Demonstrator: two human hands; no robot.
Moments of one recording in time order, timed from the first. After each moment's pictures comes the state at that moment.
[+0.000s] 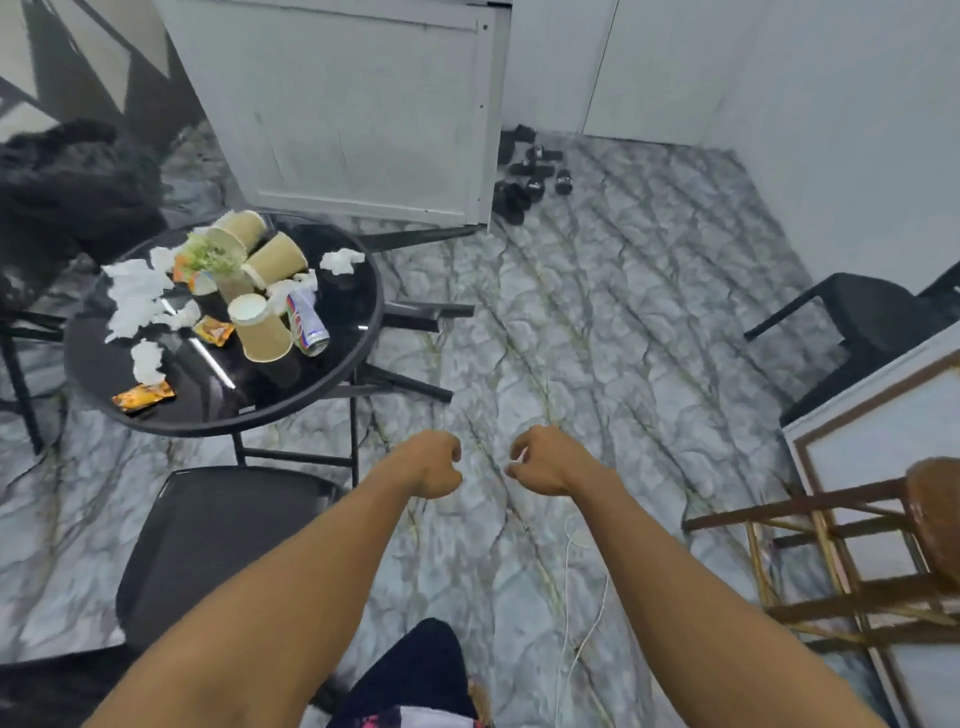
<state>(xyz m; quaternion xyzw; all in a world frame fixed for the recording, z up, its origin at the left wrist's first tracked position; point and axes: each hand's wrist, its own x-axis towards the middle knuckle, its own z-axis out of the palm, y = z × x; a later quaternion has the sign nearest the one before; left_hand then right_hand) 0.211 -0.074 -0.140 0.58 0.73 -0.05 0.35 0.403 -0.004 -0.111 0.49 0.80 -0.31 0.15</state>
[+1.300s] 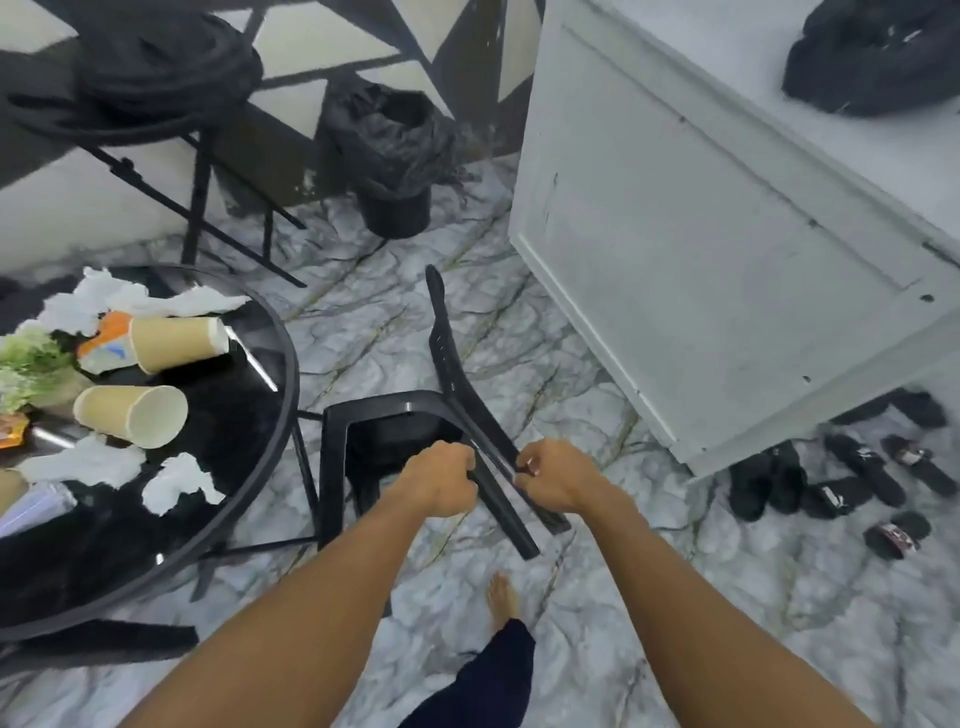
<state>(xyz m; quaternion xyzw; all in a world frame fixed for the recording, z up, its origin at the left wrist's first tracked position) -0.099 0.661 -0.185 0.14 0.92 0.16 0.32 -0.067 0.853 -0.159 0.05 0.93 -0.22 0.28</state>
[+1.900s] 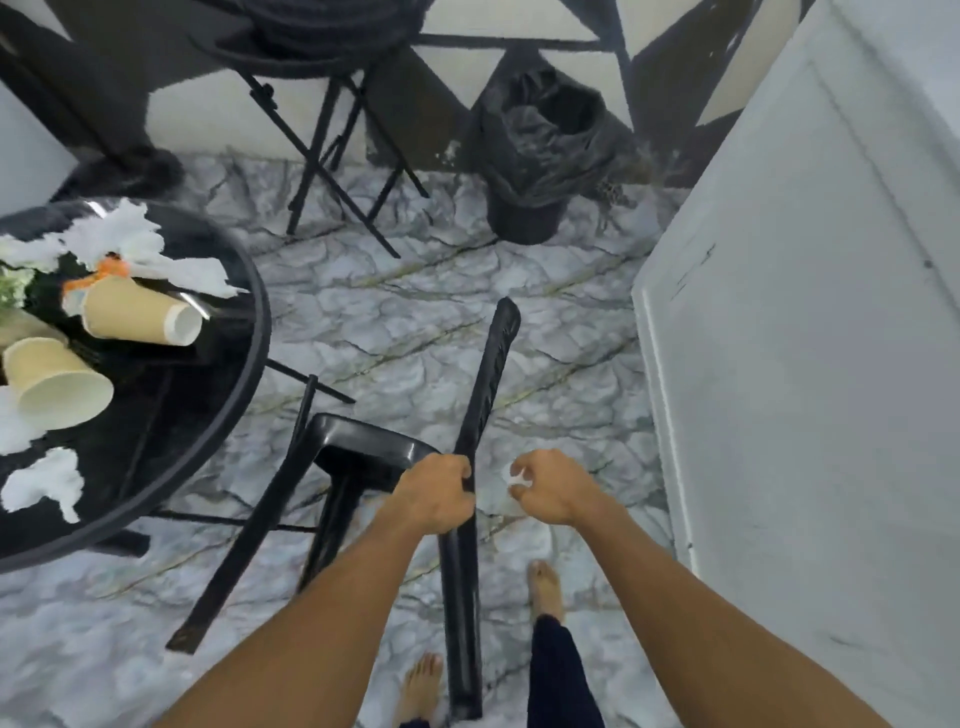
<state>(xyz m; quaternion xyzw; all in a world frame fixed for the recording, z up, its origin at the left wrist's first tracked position) -0.304 0.769 -0.233 -0.14 0.90 0.29 0.29 -0.380 0.945 -0.236 -0.18 0.90 -0.12 0.39</state>
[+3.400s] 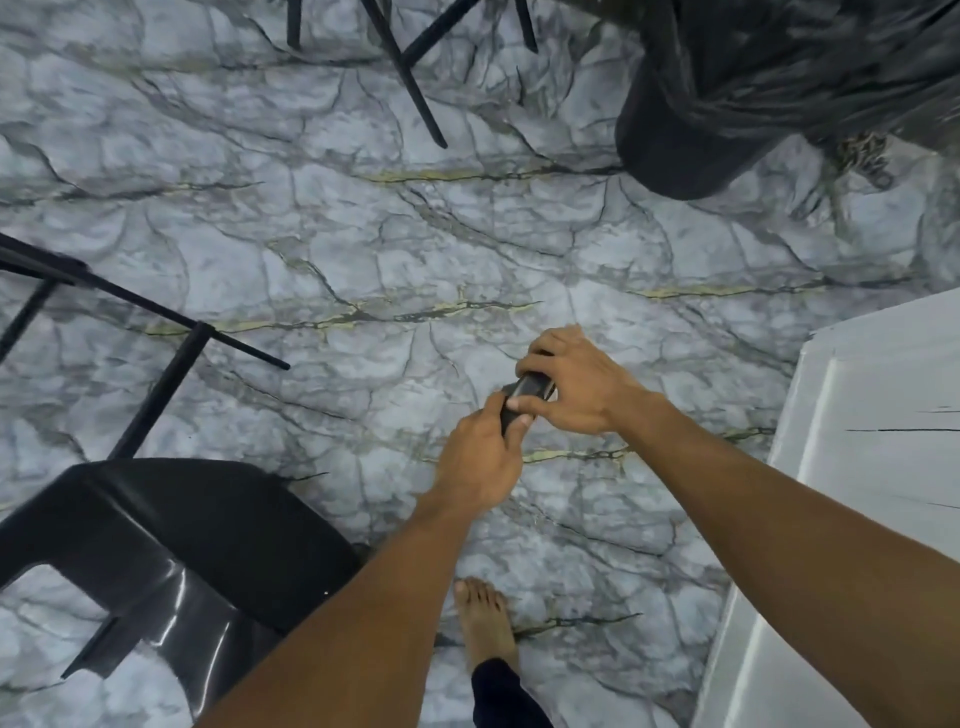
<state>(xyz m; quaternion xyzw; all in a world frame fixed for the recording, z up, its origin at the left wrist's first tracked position) -0.708 0.745 -0.588 -0.37 0.80 0.47 0.08 -0.883 0.809 -0.597 -0.58 0.76 -0.04 0.28</state>
